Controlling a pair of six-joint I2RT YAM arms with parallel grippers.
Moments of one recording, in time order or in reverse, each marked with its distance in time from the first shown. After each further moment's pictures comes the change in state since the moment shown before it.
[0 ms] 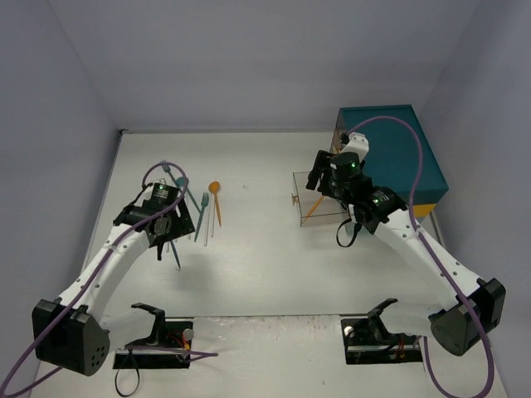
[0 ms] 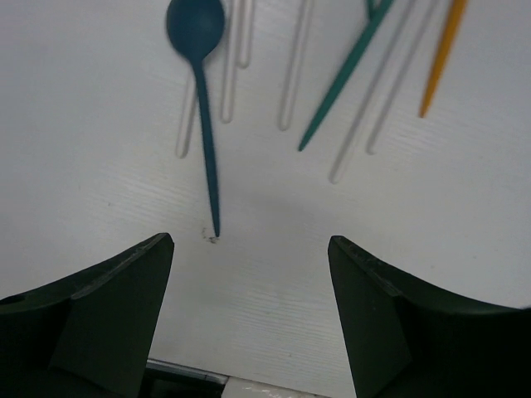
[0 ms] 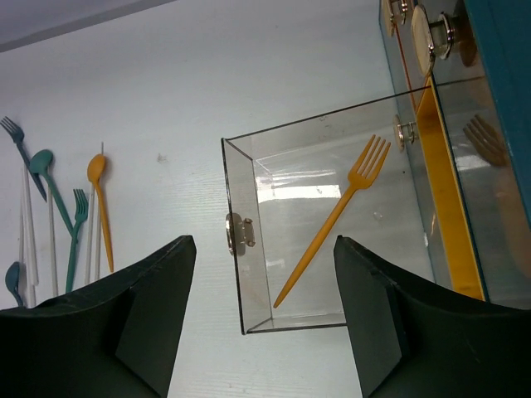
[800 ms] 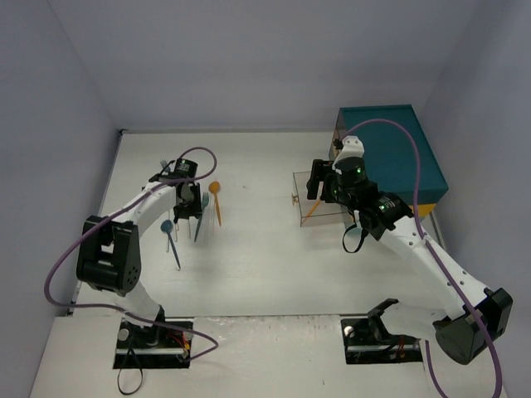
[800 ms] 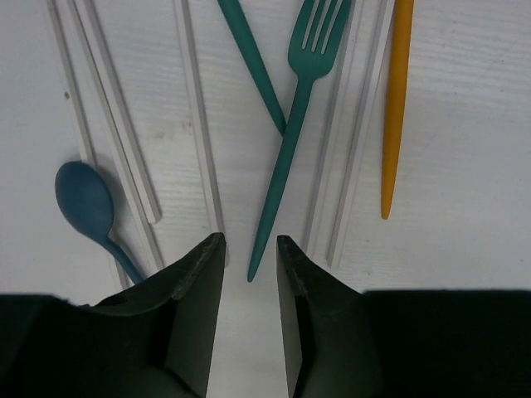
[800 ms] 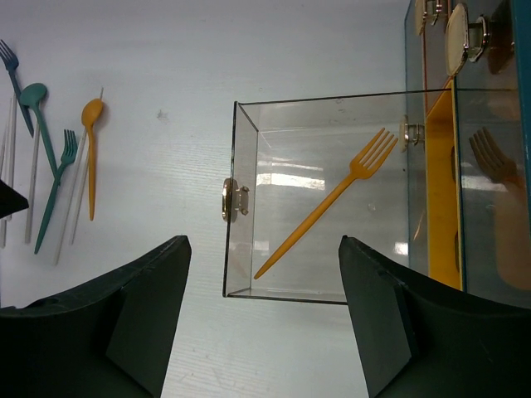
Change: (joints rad) left arm 0.045 0.519 0.215 0.225 0.138 0.270; right arm 0.000 -0.064 -0.037 -0.016 -0.106 -0.166
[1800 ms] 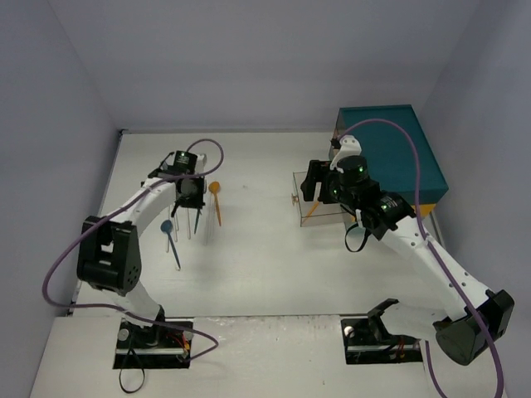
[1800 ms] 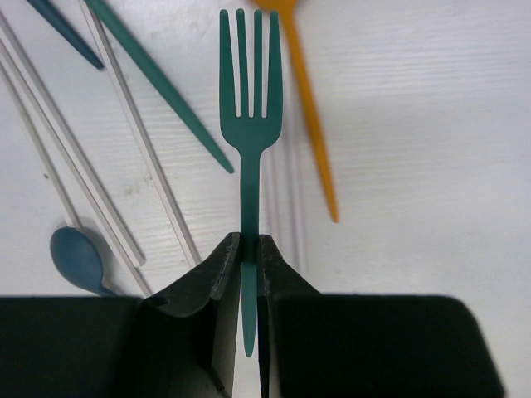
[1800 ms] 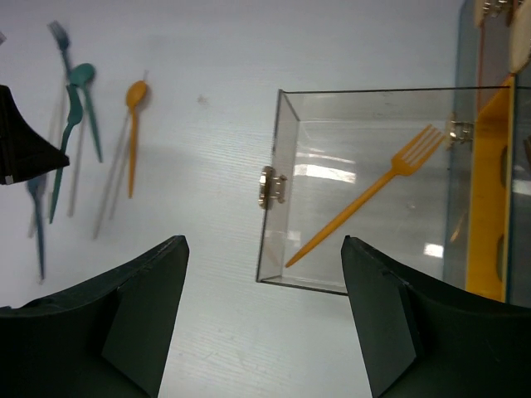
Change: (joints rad) left arm -0.006 0.067 0.066 0.041 0.104 0.153; right arm -0.003 -0.005 0.006 -0.009 -0.094 0.001
